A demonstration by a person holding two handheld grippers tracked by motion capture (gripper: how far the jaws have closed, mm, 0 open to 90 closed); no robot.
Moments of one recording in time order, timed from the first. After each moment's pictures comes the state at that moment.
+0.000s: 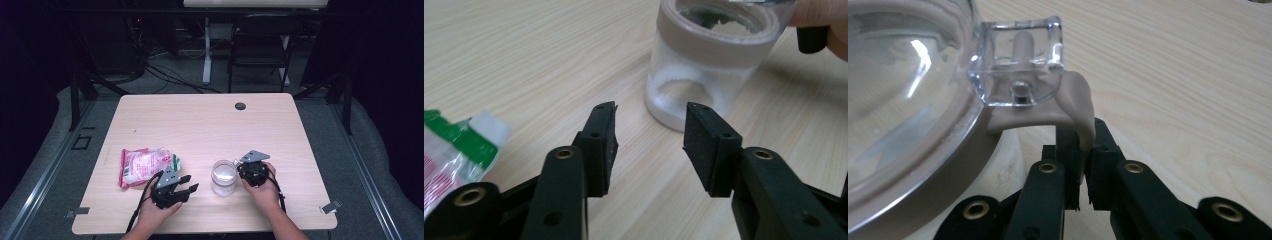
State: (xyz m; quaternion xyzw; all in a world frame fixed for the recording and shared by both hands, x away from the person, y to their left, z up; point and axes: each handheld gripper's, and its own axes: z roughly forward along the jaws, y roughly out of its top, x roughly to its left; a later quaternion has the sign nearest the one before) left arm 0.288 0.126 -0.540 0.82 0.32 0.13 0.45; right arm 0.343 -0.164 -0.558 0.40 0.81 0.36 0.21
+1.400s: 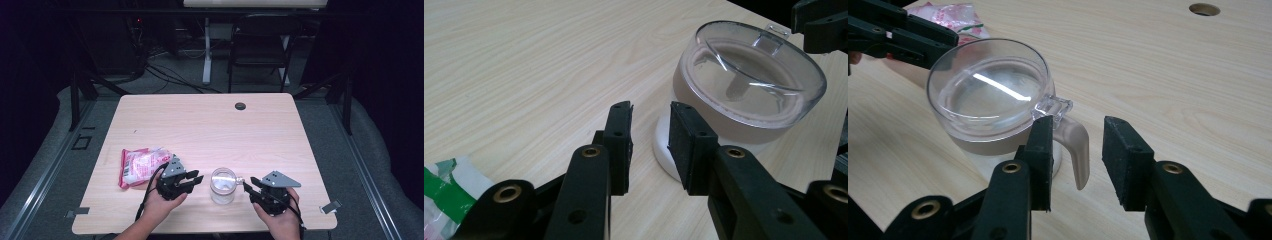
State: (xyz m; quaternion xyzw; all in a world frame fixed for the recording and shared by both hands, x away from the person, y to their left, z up) left arm 0.302 0.115 -0.523 0.82 0.32 0.10 0.46; right arm 0.247 -0.187 -0.507 0.45 0.76 0.43 0.21
